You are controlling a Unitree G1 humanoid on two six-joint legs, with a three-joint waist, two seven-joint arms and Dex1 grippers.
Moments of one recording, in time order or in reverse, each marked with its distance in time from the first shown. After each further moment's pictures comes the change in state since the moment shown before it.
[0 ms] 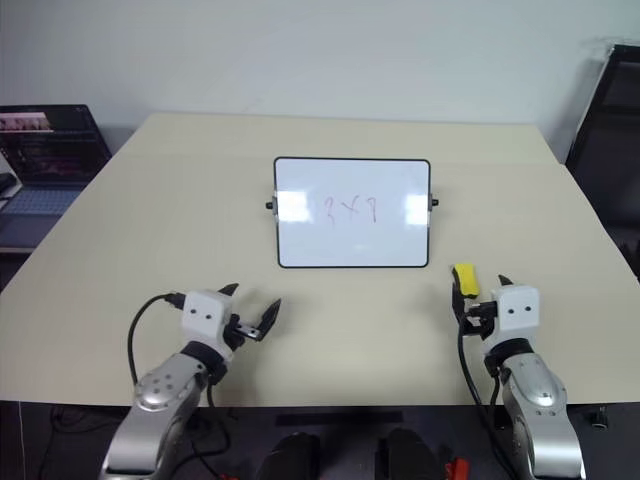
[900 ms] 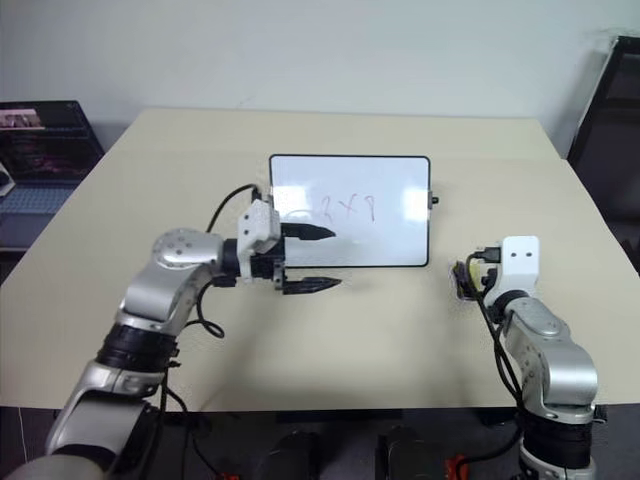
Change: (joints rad) left arm -0.747 0.157 -0.215 0.457 -0.161 -0.075 -0.816; right arm -0.356 -0.077 -0.110 0.045 0.141 0.619 -0.027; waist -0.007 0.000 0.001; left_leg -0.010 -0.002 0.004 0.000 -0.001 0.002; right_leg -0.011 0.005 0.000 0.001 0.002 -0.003
